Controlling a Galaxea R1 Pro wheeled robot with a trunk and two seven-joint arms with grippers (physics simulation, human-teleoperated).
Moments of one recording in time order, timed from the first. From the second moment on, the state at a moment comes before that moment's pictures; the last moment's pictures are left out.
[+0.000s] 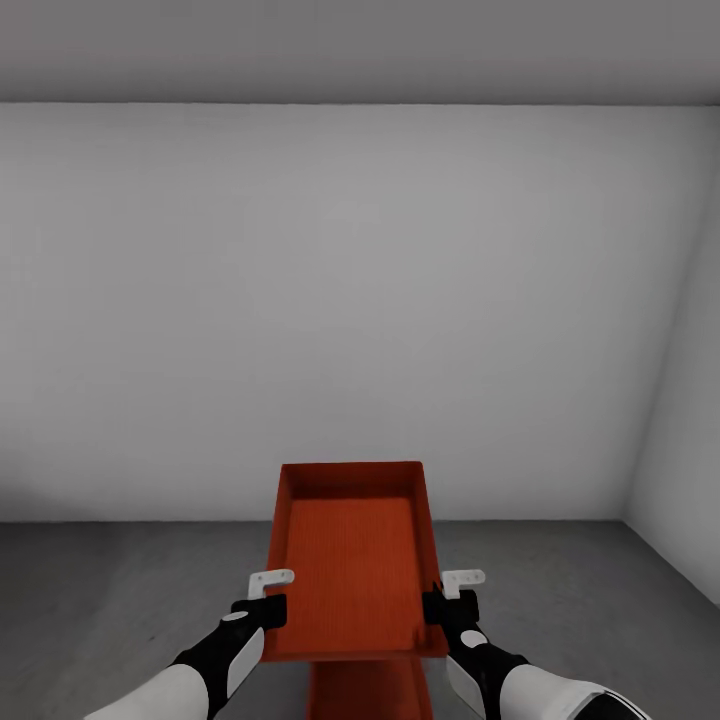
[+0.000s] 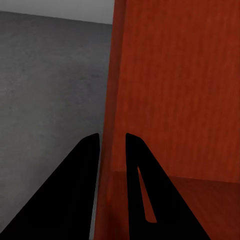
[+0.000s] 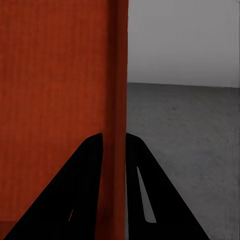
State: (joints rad) left arm -0.63 -0.09 -0.02 -0.21 0.11 0.03 0.14; right arm -0.68 0.13 0.49 -0.01 -0.37 -0.35 -0.18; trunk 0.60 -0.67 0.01
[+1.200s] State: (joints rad) left arm -0.63 -0.09 -0.01 -0.21 0.11 0.03 0.14; right arm -0.68 0.13 0.49 -0.01 -0.37 -0.35 -0.18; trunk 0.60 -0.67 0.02
